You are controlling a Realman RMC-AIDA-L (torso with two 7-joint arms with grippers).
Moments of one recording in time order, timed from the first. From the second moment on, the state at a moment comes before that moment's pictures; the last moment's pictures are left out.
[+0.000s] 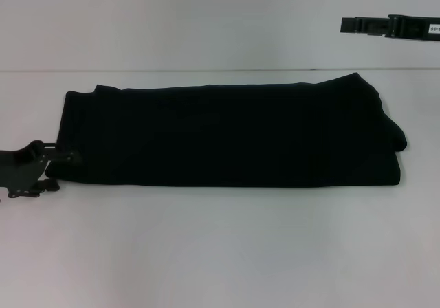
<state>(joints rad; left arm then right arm) -0.65 -1.87 0.47 0.45 2.46 1.19 -2.72 0.82 1.90 -0.62 -0.61 -2.07 -1.20 2.06</state>
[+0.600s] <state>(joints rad) -0.66 -1.88 0.50 0.45 2.46 1.14 -2.72 0.83 1.90 -0.62 -0.61 -2.07 -1.20 2.06</state>
